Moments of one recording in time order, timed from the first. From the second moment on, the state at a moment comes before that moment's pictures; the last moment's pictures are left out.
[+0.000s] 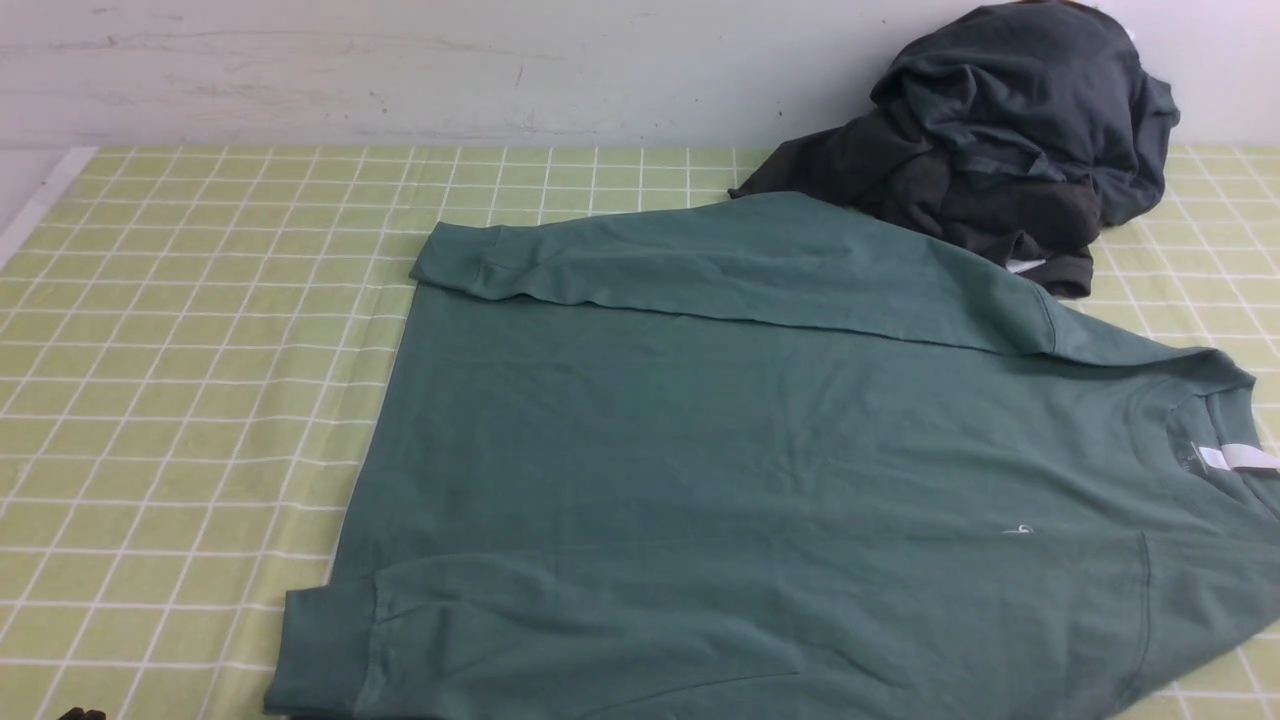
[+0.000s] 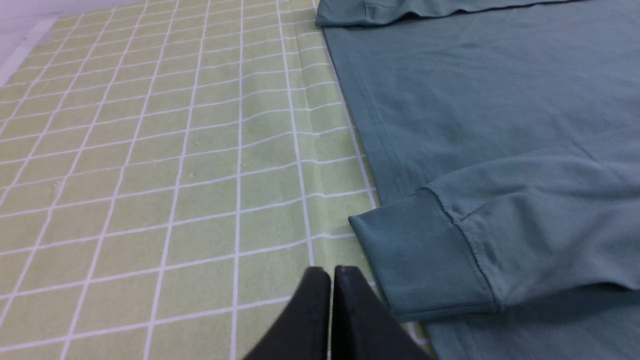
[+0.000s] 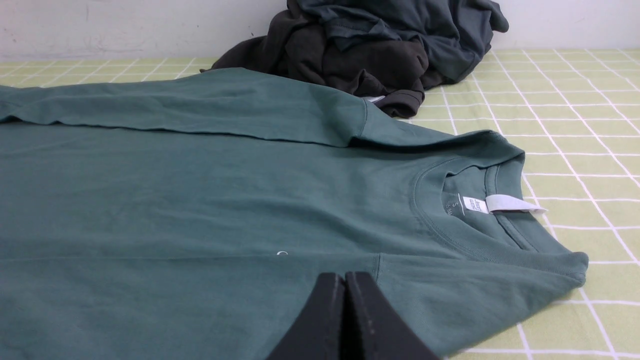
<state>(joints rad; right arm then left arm) 0.04 -0.01 0.02 -0.04 0.36 0.13 -0.07 -0.01 0.02 -0.11 0.39 0.22</state>
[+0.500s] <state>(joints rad) 0.04 -0.01 0.02 -0.04 0.36 0.13 -0.07 -0.01 0.02 -0.11 0.38 0.22</state>
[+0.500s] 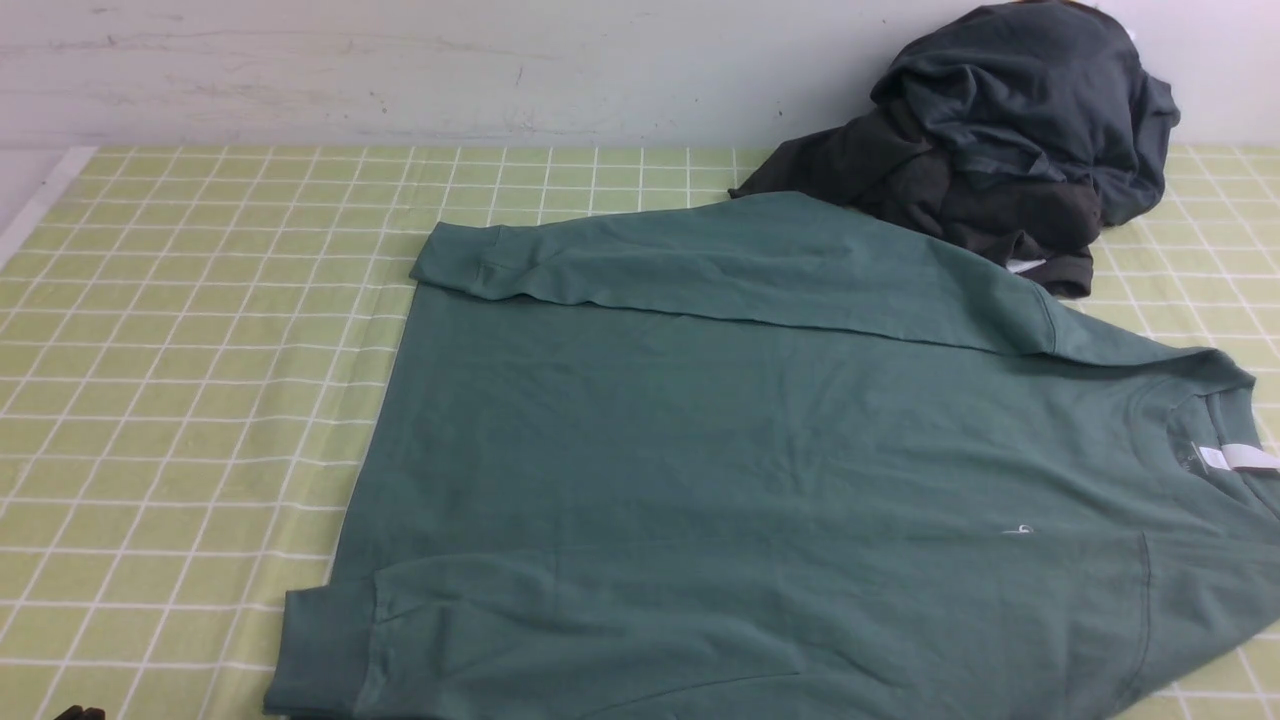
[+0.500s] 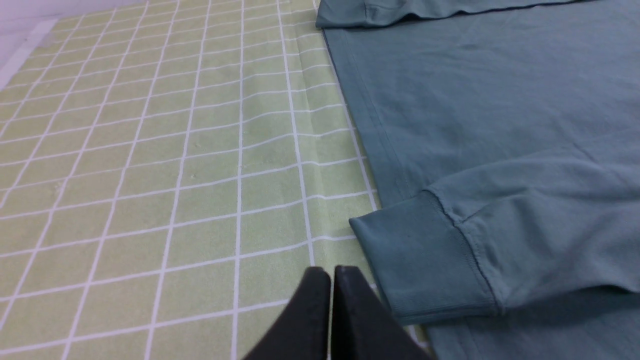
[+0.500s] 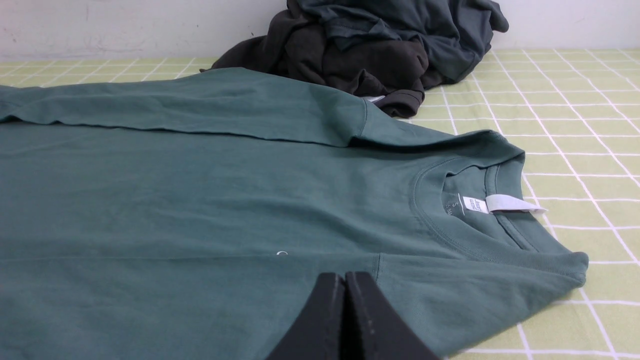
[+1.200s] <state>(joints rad) 0.04 -0.01 0.03 -0.05 -0.38 0.17 -0.07 -0.01 0.03 -0.13 -0.41 0.11</state>
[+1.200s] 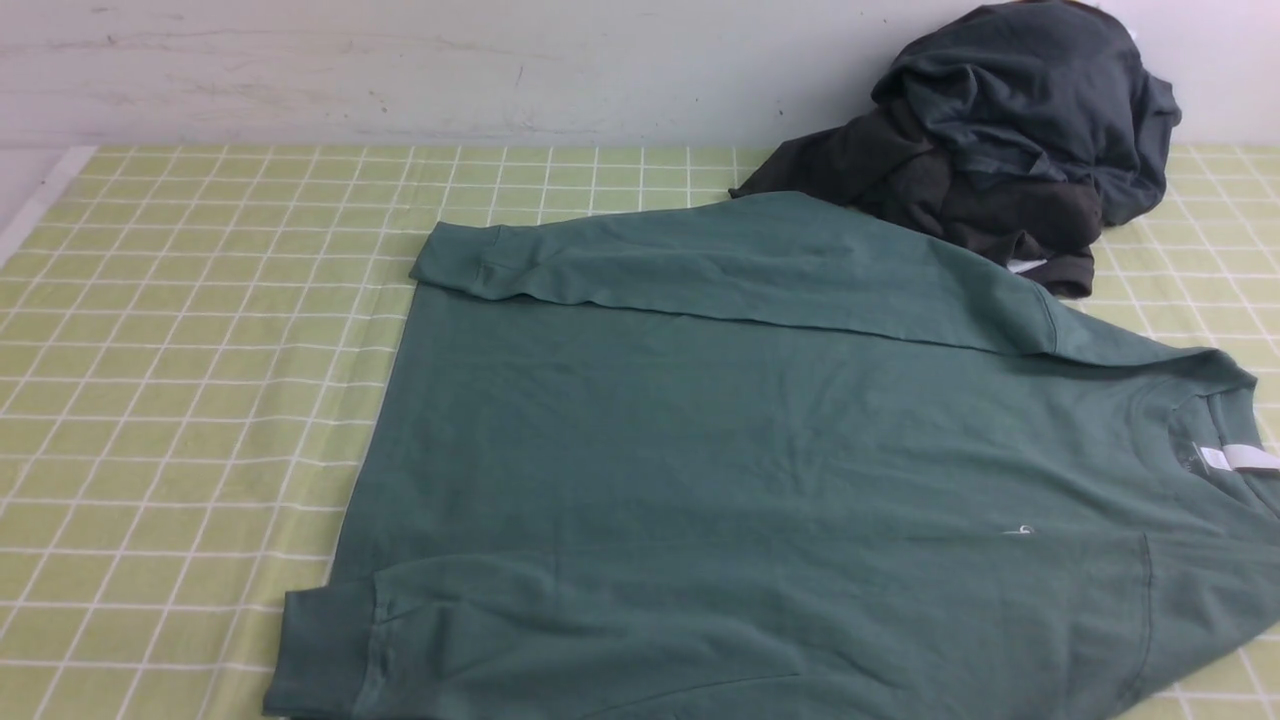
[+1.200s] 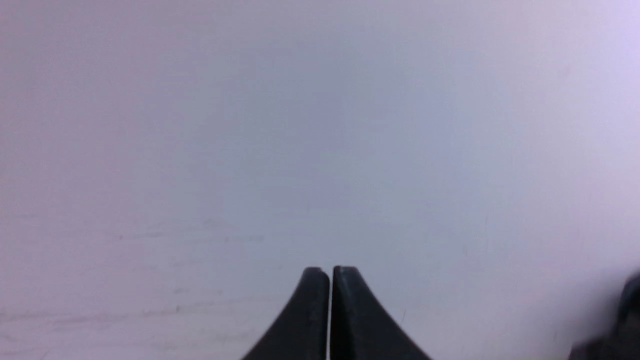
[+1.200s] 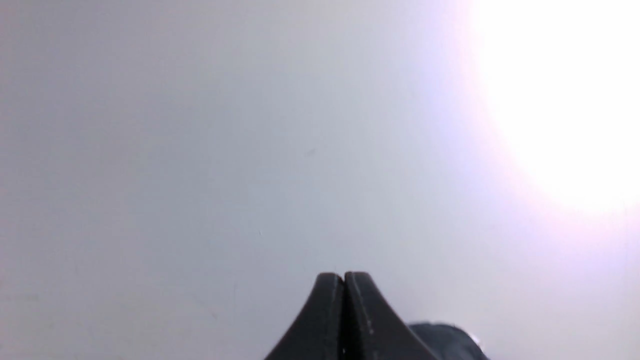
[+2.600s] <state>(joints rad) 0.22 1.15 -0.59 0.39 0.66 -0.36 -0.07 1.61 -0.72 -0.34 0.42 0.16</state>
